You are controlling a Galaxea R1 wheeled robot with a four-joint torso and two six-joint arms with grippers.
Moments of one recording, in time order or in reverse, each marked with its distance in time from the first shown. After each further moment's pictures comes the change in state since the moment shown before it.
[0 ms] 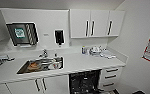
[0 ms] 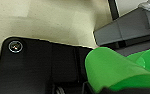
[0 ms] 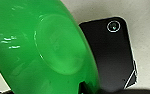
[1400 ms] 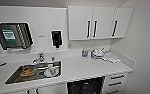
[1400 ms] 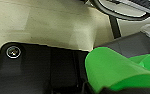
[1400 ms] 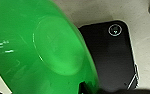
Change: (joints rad) left arm -0.020 0.002 0.000 0.000 -0.008 0.000; right arm 0.011 0.003 0.000 -0.001 -0.002 -0.003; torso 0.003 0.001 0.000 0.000
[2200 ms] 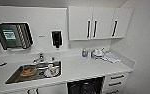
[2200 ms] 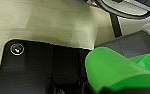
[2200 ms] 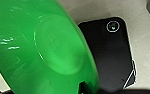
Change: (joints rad) left arm 0.011 -0.032 0.028 0.000 -0.002 0.000; right arm -0.011 -0.003 0.000 0.000 -0.001 0.002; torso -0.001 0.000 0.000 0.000
